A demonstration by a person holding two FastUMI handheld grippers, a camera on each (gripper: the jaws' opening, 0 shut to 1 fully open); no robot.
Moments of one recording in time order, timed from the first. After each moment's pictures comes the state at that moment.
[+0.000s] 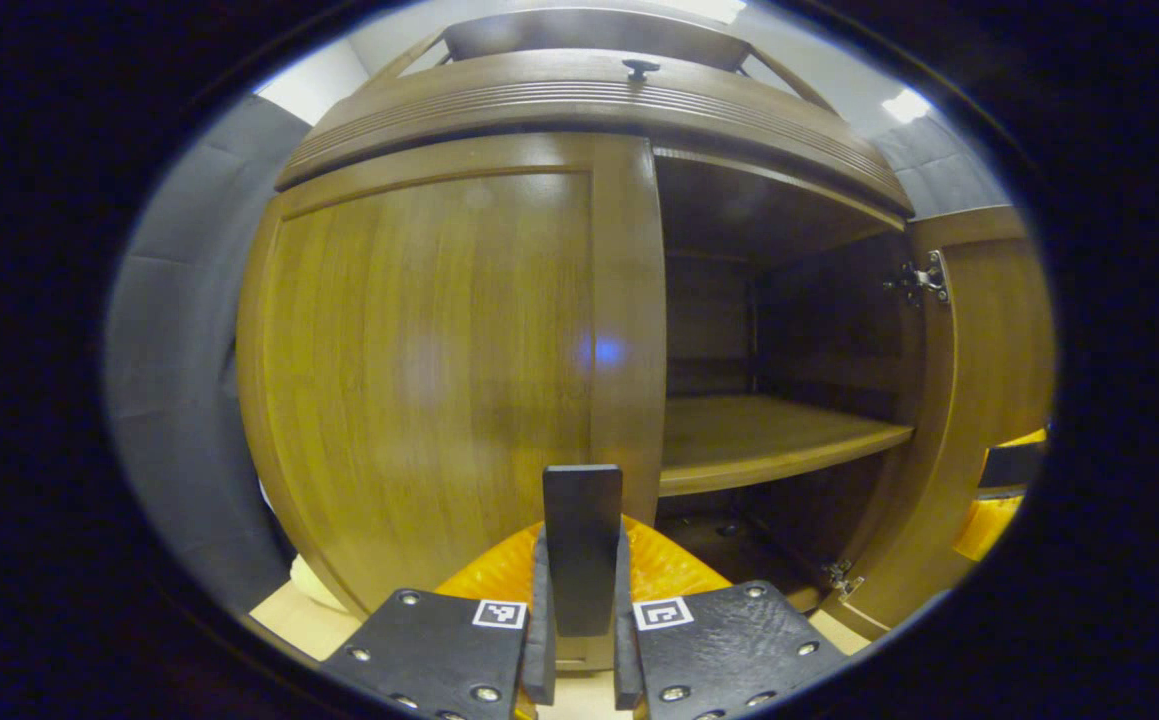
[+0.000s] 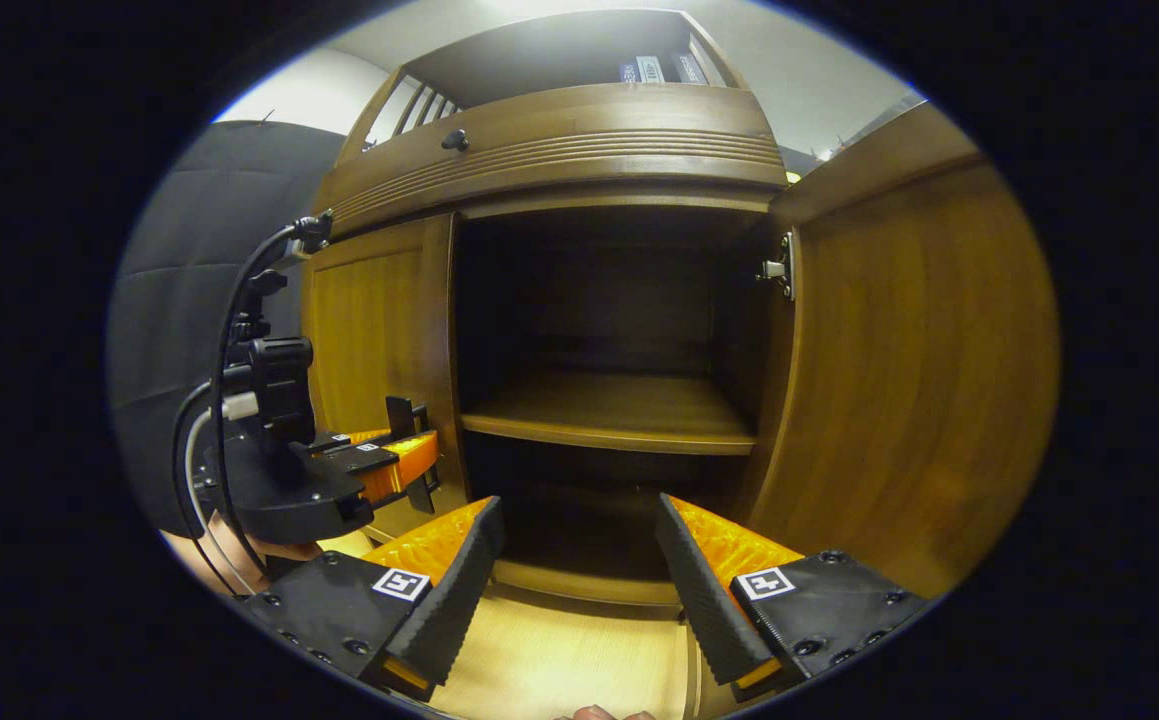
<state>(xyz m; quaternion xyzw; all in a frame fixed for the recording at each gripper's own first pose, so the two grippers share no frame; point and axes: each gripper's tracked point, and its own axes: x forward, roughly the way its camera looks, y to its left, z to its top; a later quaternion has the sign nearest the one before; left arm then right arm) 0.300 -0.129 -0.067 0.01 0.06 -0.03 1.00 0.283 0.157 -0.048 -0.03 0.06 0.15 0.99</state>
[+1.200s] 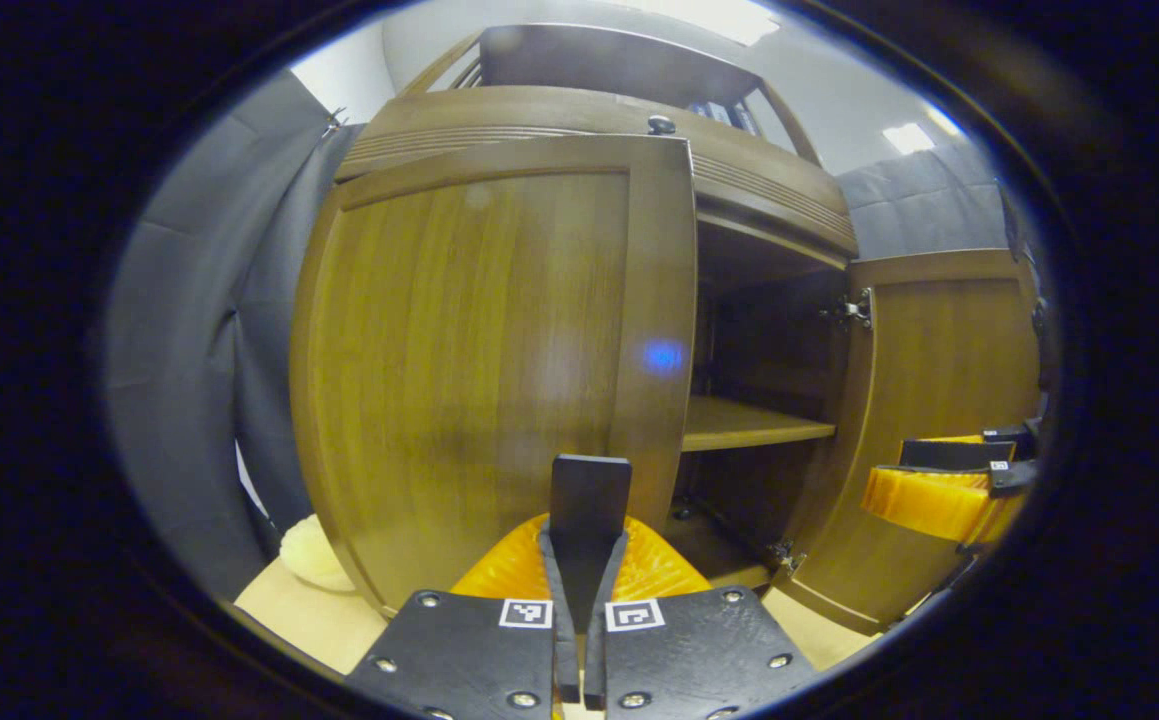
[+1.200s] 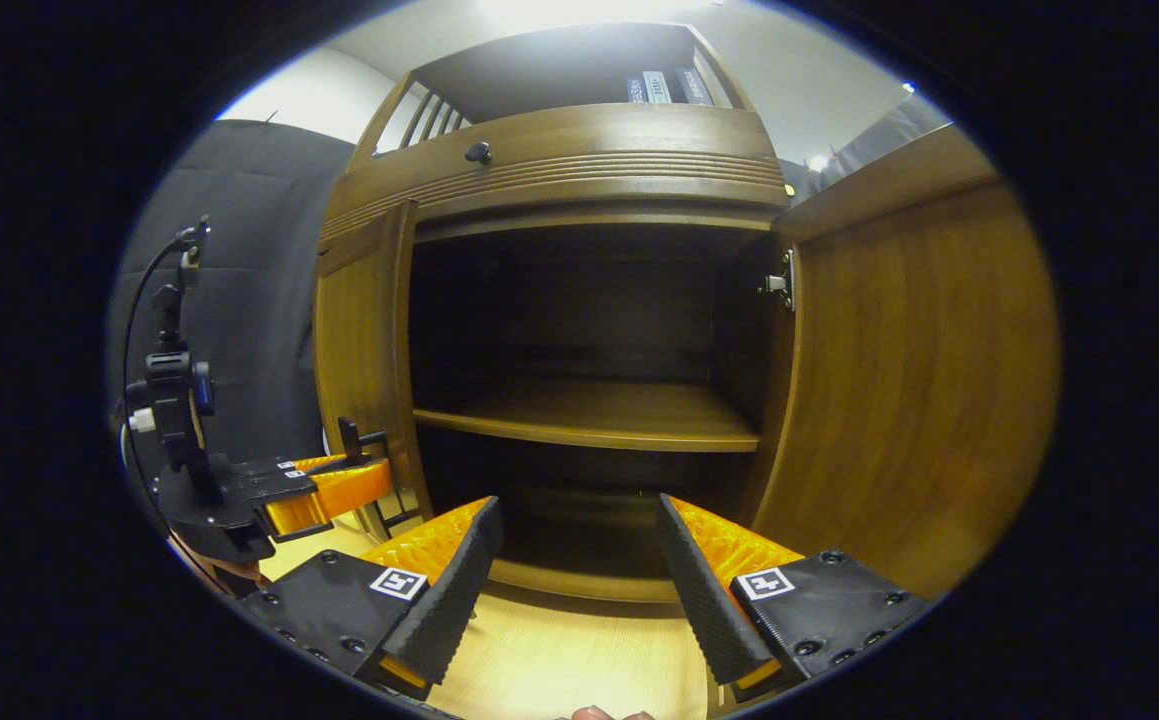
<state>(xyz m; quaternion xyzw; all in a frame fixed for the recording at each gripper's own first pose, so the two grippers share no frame) 0.209 -0.105 -0.064 -0.02 0.05 -0.09 0.99 0.270 0.162 -0.039 -0.02 0.04 0.13 0.99</state>
